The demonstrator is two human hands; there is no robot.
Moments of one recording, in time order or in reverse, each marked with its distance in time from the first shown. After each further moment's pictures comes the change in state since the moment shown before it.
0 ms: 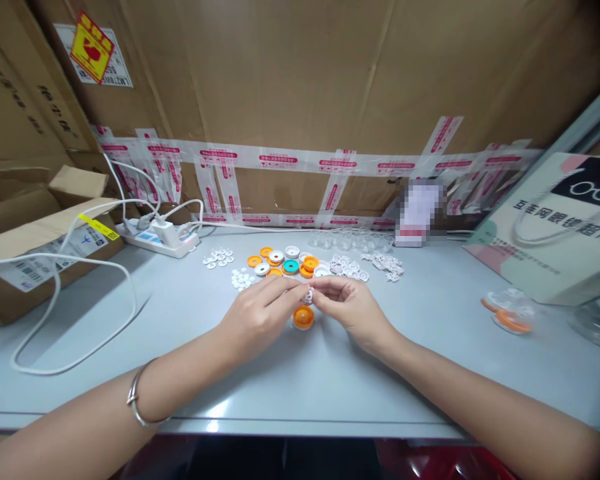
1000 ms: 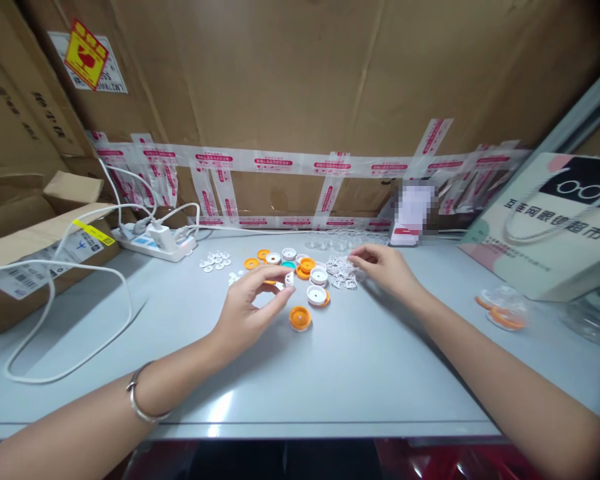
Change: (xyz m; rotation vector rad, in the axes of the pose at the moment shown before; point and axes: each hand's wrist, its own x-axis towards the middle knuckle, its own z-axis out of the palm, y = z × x) left_hand 0.005 0.001 0.001 -0.570 0.122 -0.520; right_hand 0.048 0.009 -0.101 -0.856 0.281 -0.164
